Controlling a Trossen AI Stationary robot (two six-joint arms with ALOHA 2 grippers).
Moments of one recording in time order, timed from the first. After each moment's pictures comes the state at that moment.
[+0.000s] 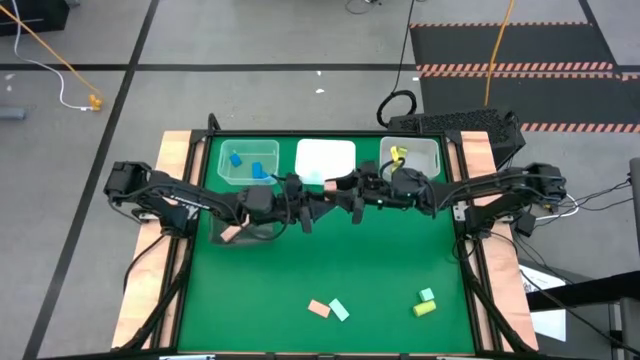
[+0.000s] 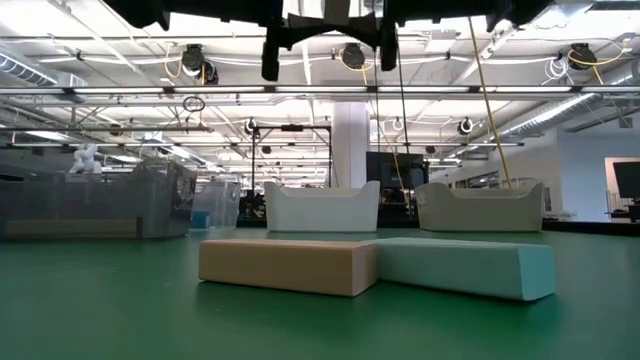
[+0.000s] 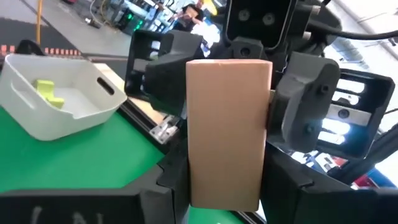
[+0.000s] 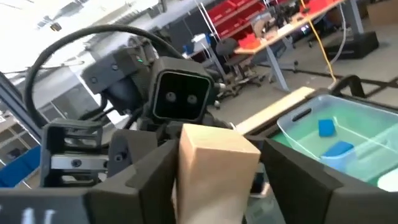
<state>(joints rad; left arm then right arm) -0.10 1.52 0.86 0.70 -0.27 -0.70 -0.02 1.37 0.81 0.59 0.11 0.53</state>
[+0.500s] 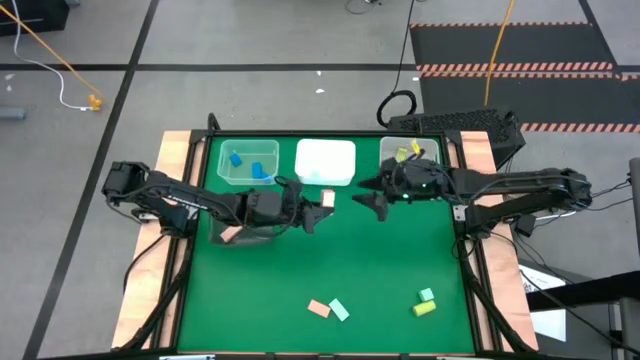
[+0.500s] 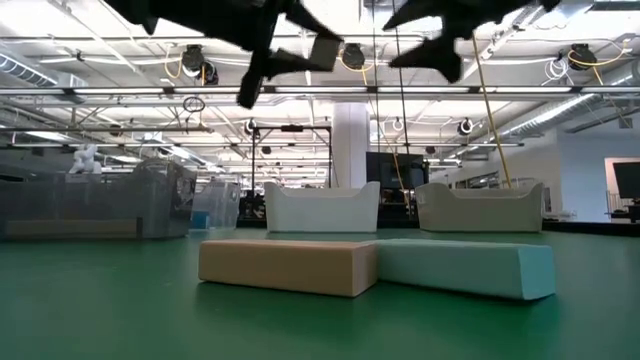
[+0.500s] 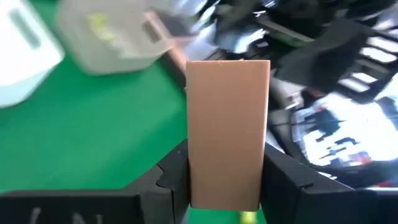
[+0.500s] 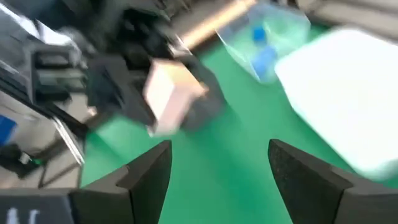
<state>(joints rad) -0.11 1.50 0.86 0.42 -0.29 -0.91 -0.07 1.08 0.81 -0.10 0.05 0.54</state>
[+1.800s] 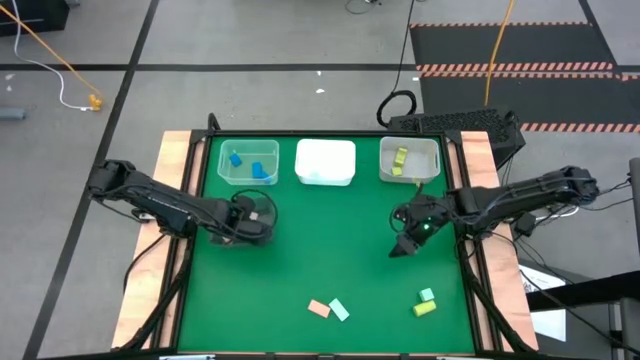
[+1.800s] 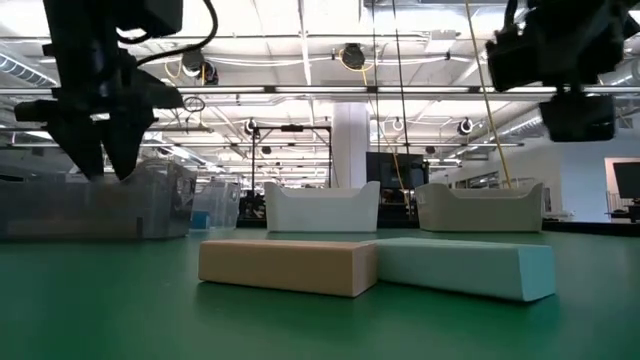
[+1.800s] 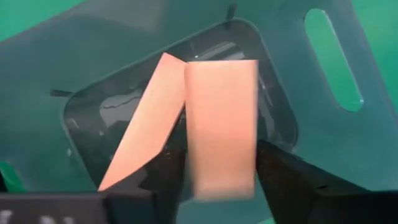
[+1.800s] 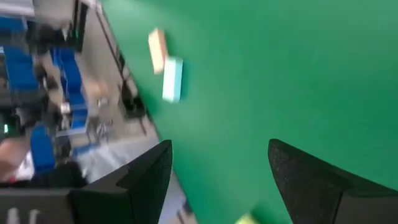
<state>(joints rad) -0.24 1.37 0.85 -0.99 -0.26 -1.49 0.13 0.93 0.54 -0.38 -0.38 1.08</state>
